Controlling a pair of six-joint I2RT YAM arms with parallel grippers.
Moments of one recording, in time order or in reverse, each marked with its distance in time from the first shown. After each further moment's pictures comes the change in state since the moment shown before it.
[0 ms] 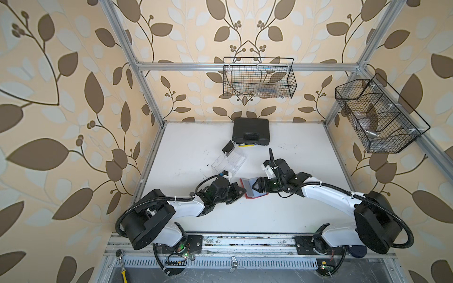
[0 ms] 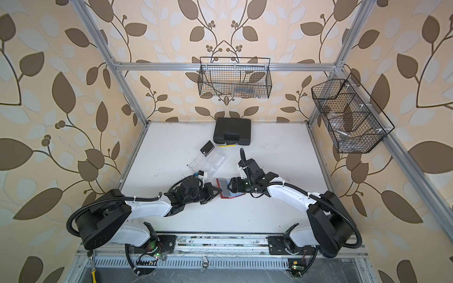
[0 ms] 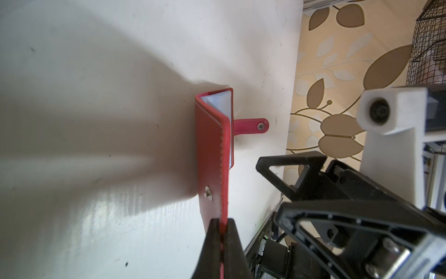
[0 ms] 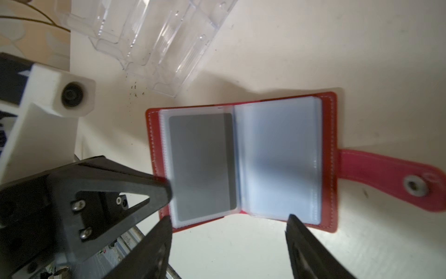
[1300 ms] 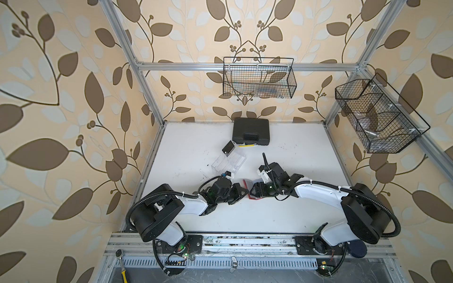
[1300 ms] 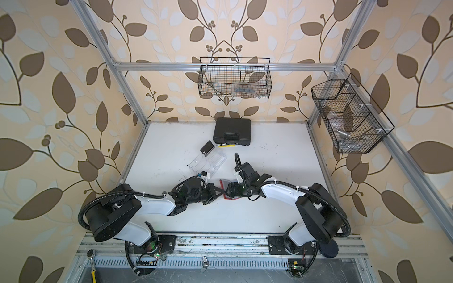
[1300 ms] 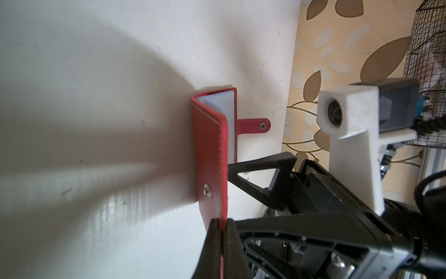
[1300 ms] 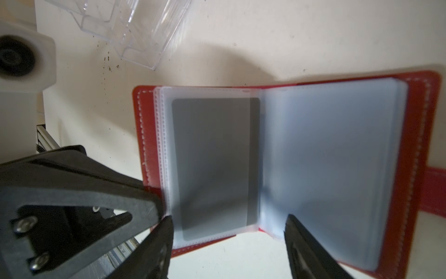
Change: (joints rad) left arm -0.006 0.094 0.003 0.111 0.045 -0.023; right arm 0.028 0.102 -0.025 0.047 -0.016 -0.003
